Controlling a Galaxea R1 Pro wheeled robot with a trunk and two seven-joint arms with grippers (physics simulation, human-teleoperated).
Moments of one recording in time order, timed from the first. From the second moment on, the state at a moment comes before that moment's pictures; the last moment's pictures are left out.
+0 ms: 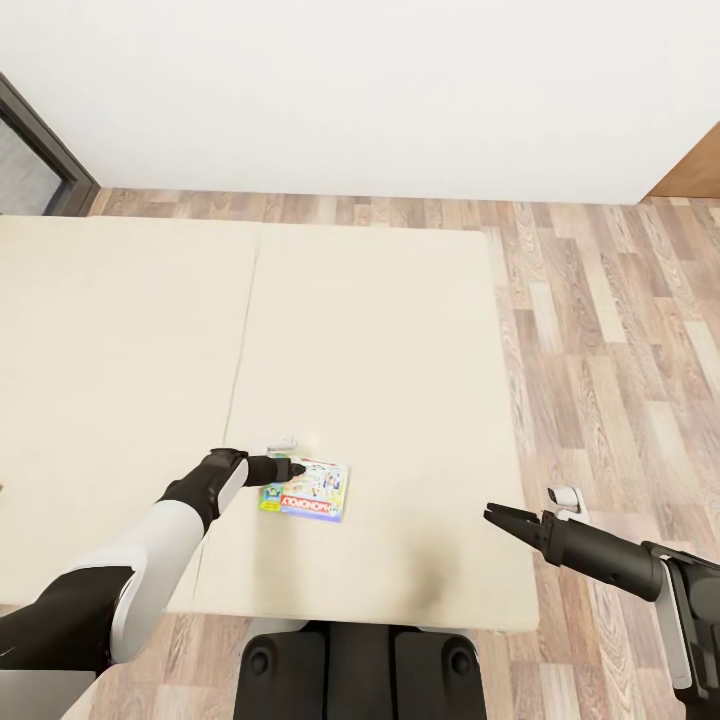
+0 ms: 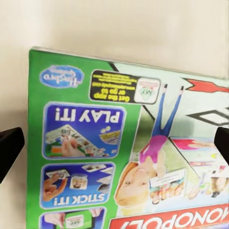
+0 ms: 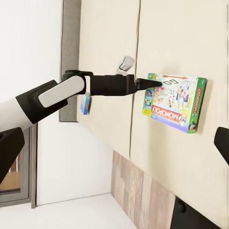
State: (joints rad) left arm -1.04 -0.01 0.04 -0.34 -0.01 0.50 -0.25; right arm -0.32 -0.11 -0.45 -1.58 -0.04 0.95 1.46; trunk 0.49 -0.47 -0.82
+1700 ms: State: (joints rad) left arm -1.04 -0.02 0.04 -0.34 -0.01 0.50 -0.25; right arm -0.32 -0.11 -0.45 -1.58 -0.04 0.95 1.46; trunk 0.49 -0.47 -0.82
